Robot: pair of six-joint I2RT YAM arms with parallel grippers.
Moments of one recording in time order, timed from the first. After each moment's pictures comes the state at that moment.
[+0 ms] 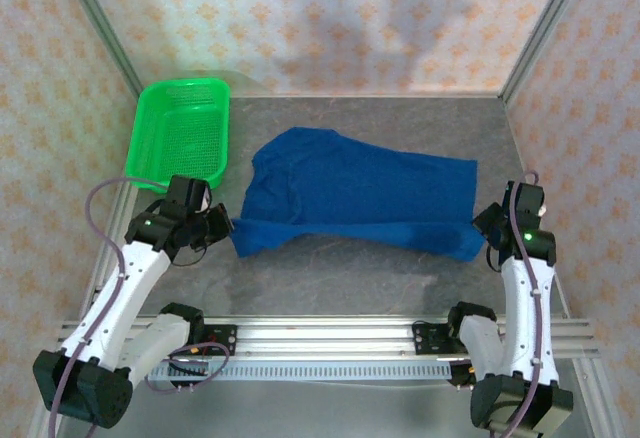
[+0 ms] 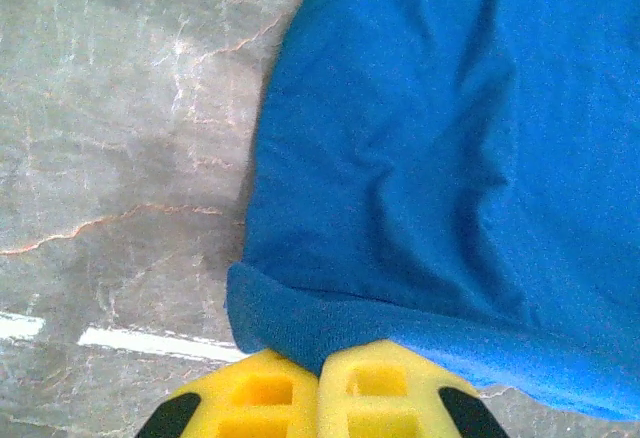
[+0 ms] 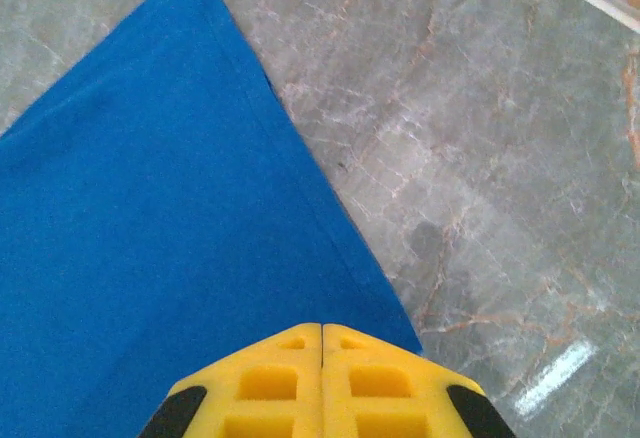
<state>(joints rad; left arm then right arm) -0.17 0.93 0.83 -0.95 0.13 -0.71 -0.27 0.81 0.81 -0.96 0.07 0.57</state>
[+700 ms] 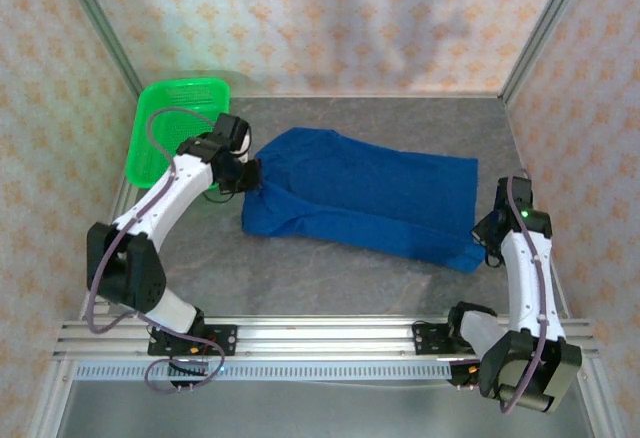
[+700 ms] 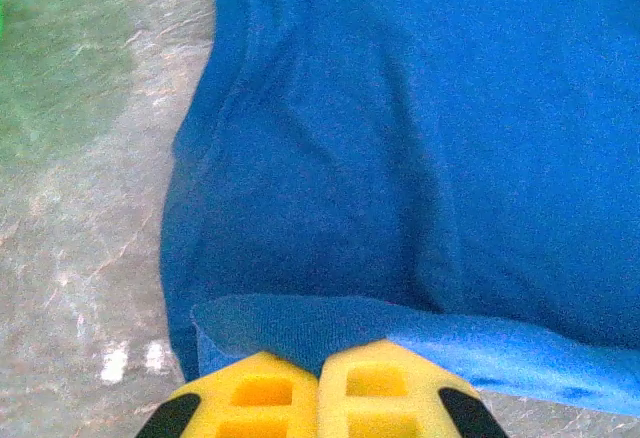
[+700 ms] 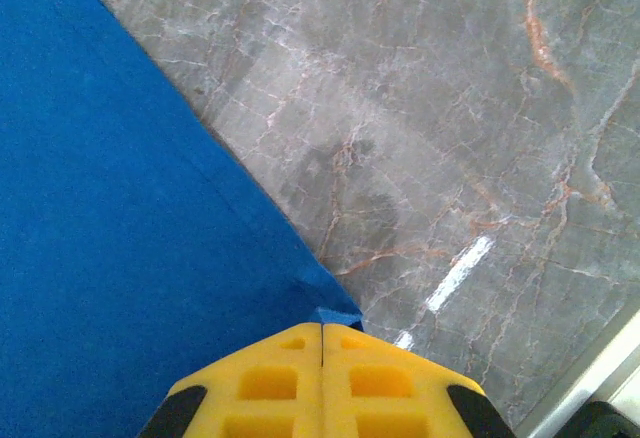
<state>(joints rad) -0.24 1.56 1.32 -0.92 0.10 -0.42 -0.27 0.99 0.82 -1.08 0.17 0.64</state>
